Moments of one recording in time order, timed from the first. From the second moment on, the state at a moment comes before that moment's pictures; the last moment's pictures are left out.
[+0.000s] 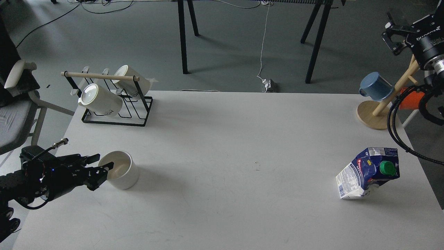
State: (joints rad) left arm -0.16 0.80 -0.82 -1.16 2.18 0.02 -0.36; right arm 0.79 -0.57 0.90 0.68 0.28 0.49 0.14
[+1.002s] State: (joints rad) left arm -0.19 0.81 -0.75 -1.17 2.18 0.02 -0.37; right arm 0.80 -0.58 0.89 0.68 0.28 0.49 0.14
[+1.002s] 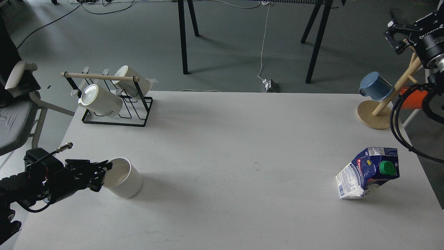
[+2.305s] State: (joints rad) left arm -0.74 0.28 -0.45 -1.42 2.18 -0.49 -0.16; right arm 0.79 -0.63 0.90 0.68 0.28 0.49 0.14
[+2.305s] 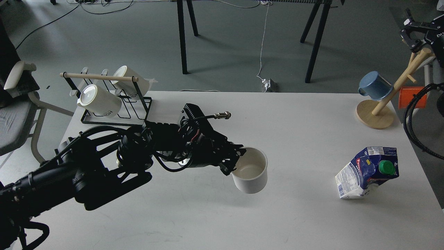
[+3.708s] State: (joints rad) left arm -0.74 0.09 -0.41 -1.17 2.18 -0.45 -0.12; right arm 0.79 -0.64 0.90 0.68 0.28 0.49 0.14
